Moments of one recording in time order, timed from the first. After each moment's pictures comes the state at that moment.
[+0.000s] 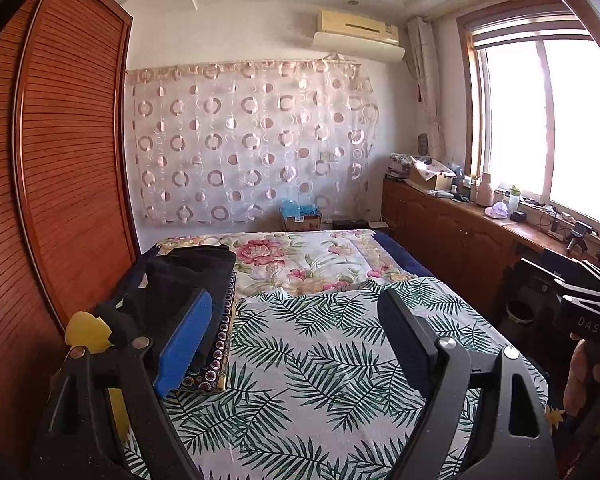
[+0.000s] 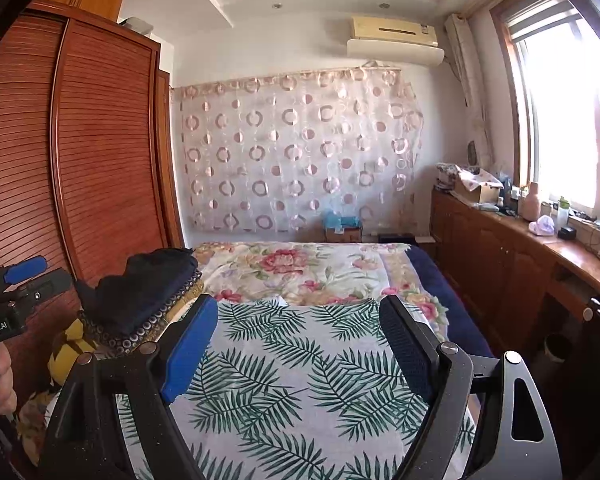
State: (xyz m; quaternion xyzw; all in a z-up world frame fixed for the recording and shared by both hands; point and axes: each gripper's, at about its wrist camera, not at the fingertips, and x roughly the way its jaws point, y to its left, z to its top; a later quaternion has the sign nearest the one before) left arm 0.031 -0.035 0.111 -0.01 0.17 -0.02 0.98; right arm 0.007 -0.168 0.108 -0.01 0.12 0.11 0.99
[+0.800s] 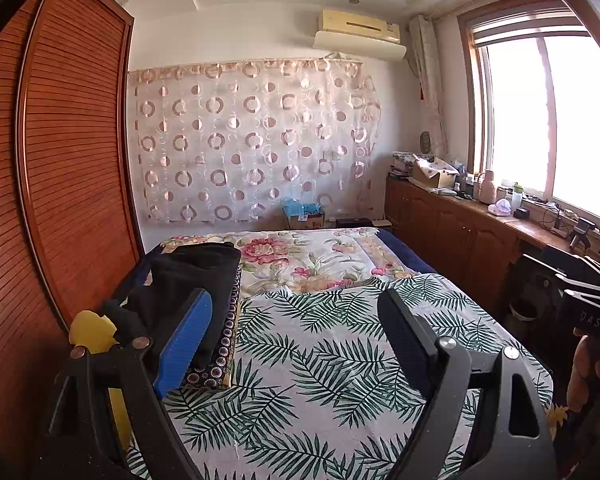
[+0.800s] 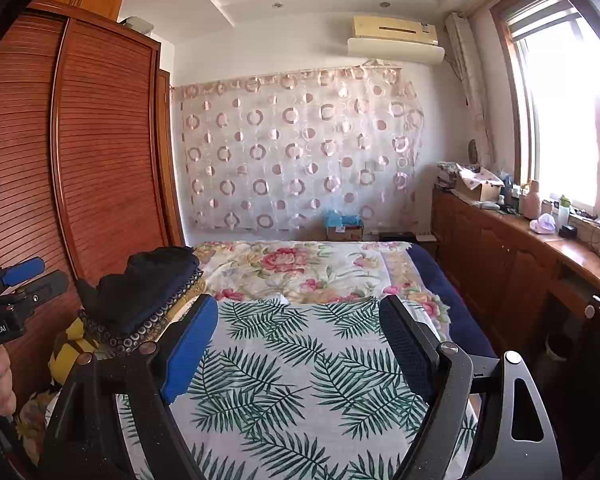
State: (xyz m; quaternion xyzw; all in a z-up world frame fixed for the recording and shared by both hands) left arm 0.030 -0.035 0.108 -0.01 0.17 -0.02 0.98; right arm 0.015 -0.182 0.108 -0.01 0.12 0.11 0.99
